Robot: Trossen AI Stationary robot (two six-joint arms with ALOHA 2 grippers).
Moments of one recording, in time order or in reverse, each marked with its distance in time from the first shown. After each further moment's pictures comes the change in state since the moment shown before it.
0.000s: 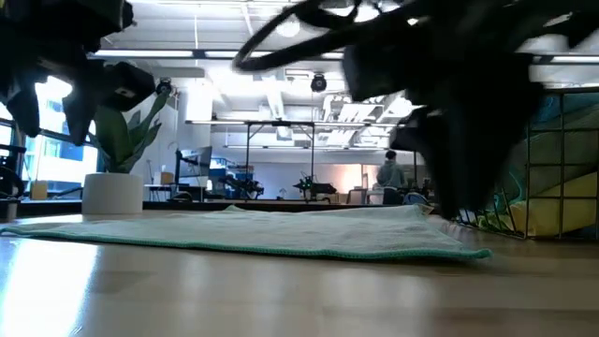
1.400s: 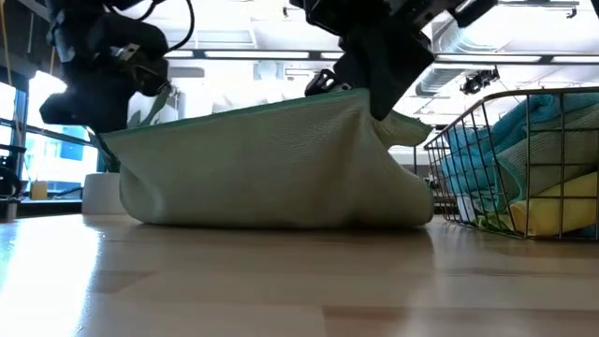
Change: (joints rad) left arm 0.193 -0.004 0.010 -0.038 -0.108 -1.205; right arm -0.216 -0.047 0.134 -0.082 -0.311 -0.761
